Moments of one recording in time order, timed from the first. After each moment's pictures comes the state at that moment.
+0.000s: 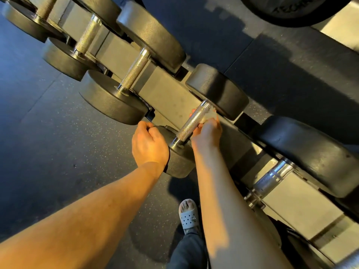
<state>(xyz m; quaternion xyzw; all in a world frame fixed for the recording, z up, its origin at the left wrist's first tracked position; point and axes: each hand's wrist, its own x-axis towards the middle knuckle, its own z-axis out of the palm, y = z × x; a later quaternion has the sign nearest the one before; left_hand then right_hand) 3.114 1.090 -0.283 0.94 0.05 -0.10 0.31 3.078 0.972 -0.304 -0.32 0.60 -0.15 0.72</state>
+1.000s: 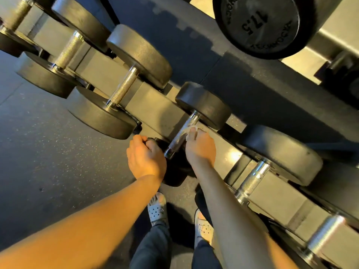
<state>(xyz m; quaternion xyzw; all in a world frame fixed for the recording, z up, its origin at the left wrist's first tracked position) 3.122 1.092 -0.271 0.93 0.05 -0.18 0.33 3.062 0.984 -0.286 -0.72 0.56 -0.04 0.41</state>
